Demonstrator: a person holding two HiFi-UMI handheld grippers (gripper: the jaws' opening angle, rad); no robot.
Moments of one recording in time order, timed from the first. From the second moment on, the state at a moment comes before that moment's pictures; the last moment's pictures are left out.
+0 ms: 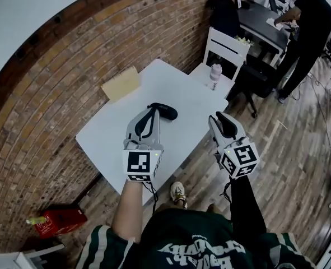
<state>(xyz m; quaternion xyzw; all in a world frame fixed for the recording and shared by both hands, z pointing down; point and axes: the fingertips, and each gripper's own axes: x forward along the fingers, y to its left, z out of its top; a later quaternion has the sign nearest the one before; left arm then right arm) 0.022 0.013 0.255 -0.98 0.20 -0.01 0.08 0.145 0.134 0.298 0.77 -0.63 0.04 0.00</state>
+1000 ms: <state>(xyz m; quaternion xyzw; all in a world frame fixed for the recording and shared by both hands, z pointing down) 0.077 -0.092 0.354 -0.98 0.17 -0.10 0.04 0.172 -0.027 0.392 0.72 -0.68 0.11 0.05</state>
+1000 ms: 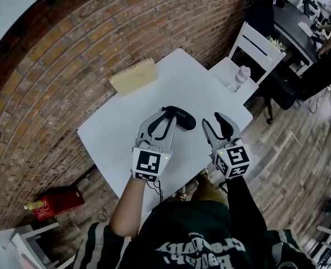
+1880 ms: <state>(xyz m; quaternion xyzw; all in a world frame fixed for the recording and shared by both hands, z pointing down) 0.161 -0.098 0.568 -0.86 -0.12 -0.45 0.21 0.203 -0.043 0.534 0.62 -0.73 0.27 0.08</state>
